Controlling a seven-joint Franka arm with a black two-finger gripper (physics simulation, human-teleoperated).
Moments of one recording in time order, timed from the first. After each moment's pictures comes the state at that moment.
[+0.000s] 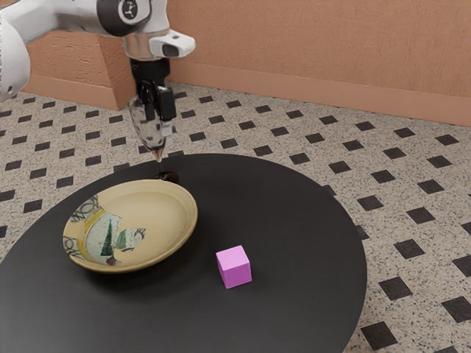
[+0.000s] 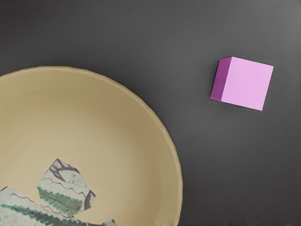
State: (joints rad) arm -0.11 0.25 0.08 -1.30 0.00 1.43 0.49
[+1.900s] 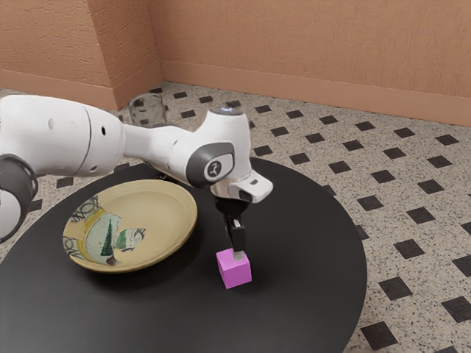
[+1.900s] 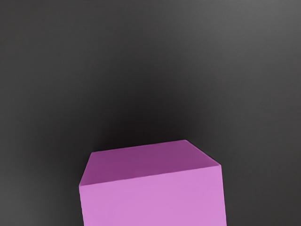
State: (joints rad) arm -0.23 0.41 -0.05 -1.79 -0.04 2.07 0.60
